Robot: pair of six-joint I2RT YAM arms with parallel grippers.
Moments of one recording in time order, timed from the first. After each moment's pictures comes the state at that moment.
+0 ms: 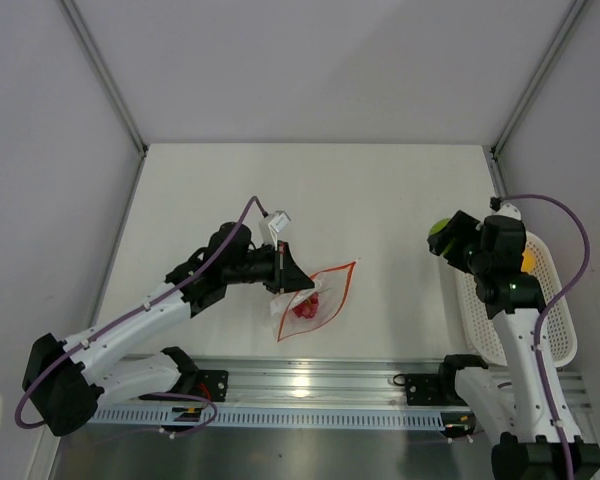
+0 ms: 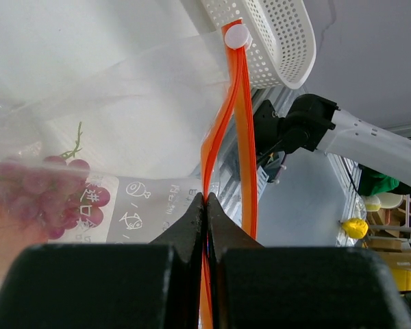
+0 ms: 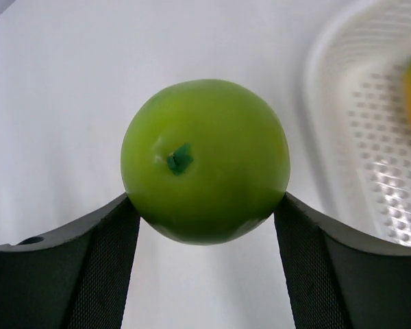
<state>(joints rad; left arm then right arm) -0.73 1.05 0.76 -0.15 0.50 -0.65 -0.05 0.83 0.84 -0.60 -0.01 0.50</state>
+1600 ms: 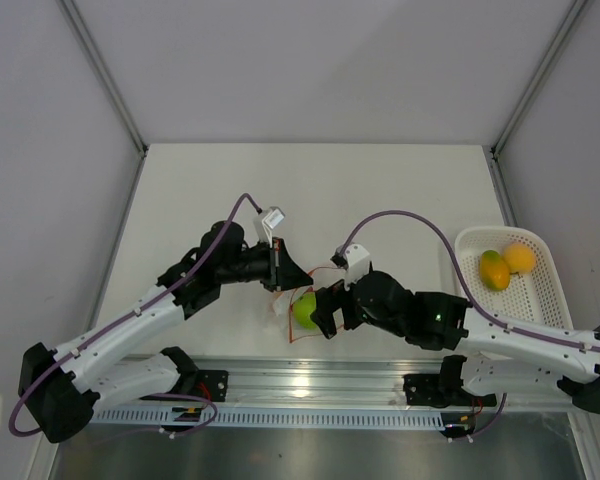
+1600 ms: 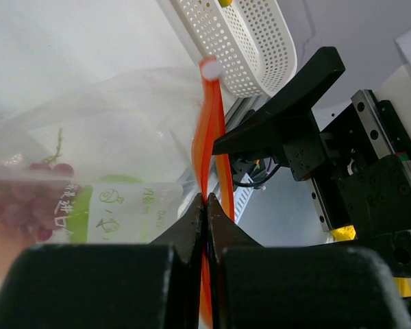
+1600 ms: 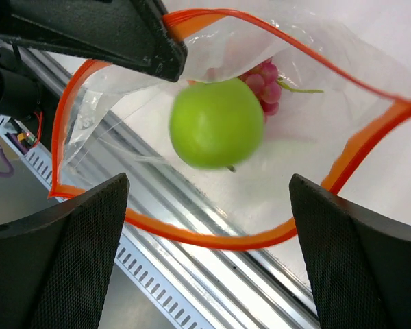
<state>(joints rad) -0.73 1.00 0.78 -0.16 0.50 -0.68 1.25 0.99 0.88 -0.48 0.29 0.52</state>
